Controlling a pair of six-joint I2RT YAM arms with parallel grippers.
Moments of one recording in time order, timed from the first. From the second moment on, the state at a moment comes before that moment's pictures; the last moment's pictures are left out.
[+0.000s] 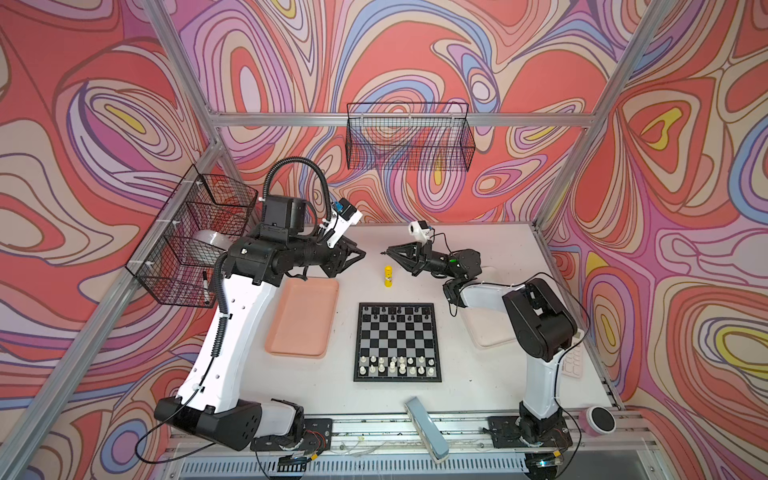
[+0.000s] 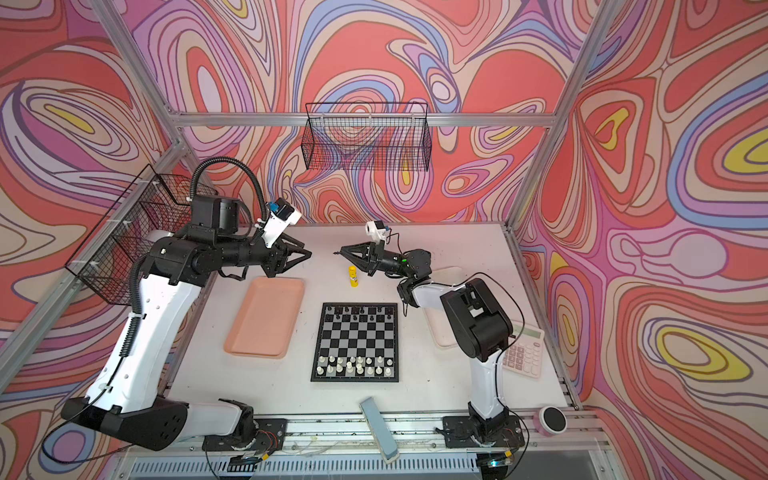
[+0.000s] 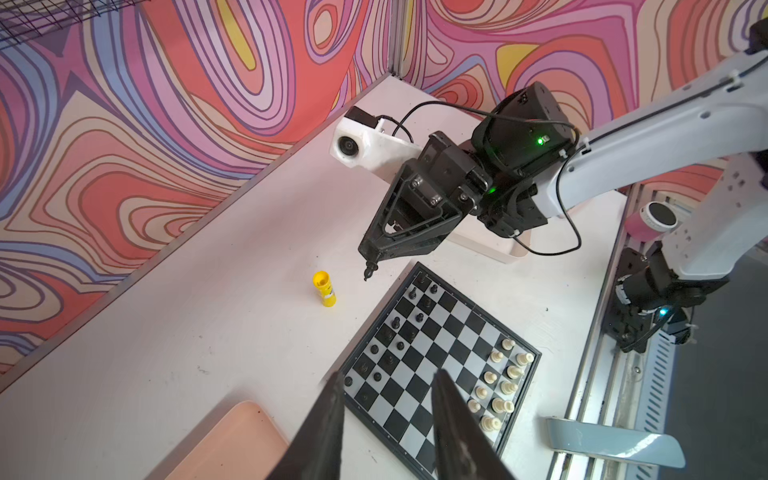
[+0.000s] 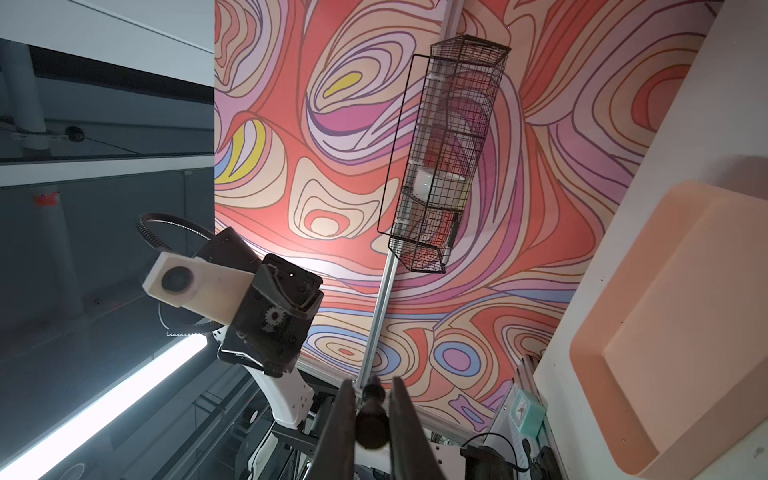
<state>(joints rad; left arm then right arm) -0.26 1.38 1.78 -1.08 0.59 0.32 0.47 1.98 1.16 1.43 -0.93 1.85</state>
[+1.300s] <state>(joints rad) -0.26 1.58 1.87 -0.77 1.01 -0.24 0.47 1.87 1.22 1.47 -0.78 1.94</state>
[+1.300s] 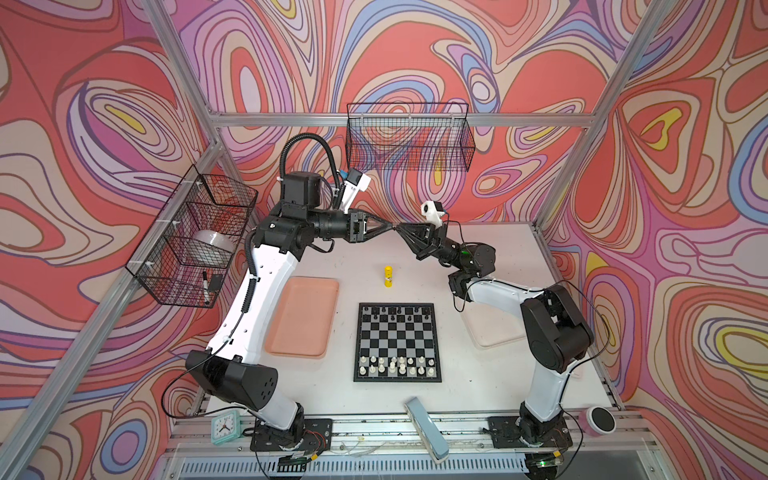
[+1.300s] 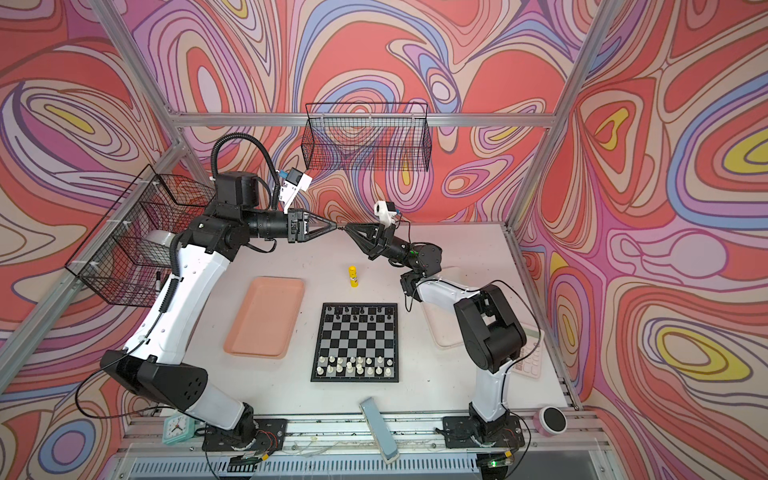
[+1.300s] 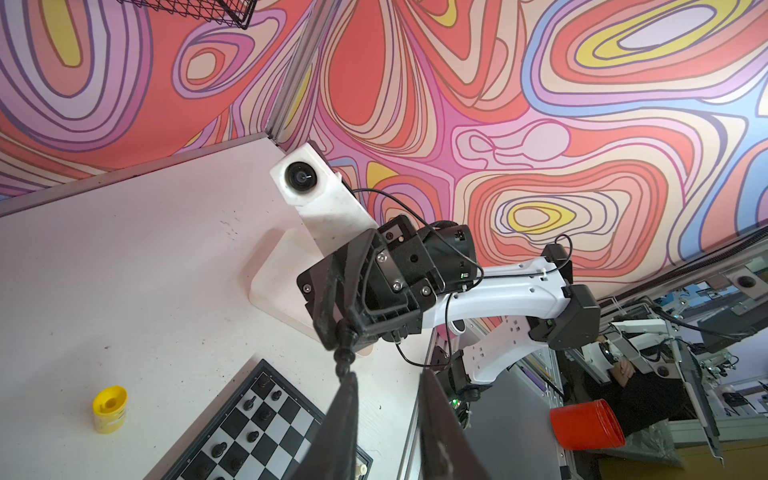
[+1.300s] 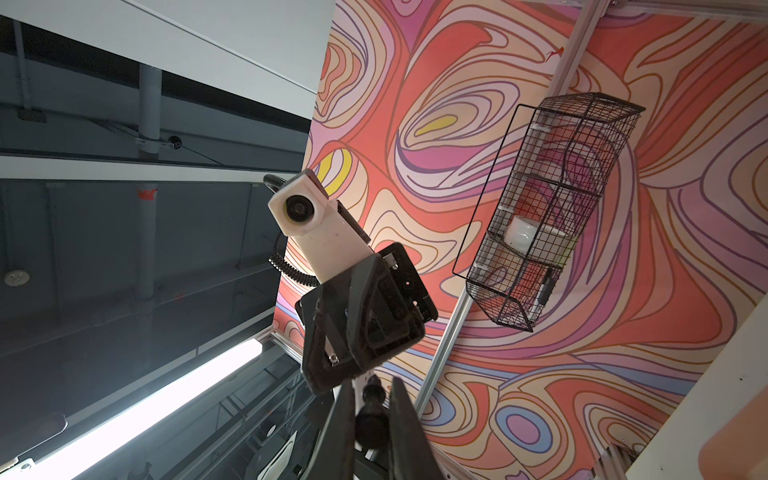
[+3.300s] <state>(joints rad) -0.28 1.61 1.83 -0.72 1.03 -0.29 0.47 1.87 1.19 1.47 -0.78 1.92</state>
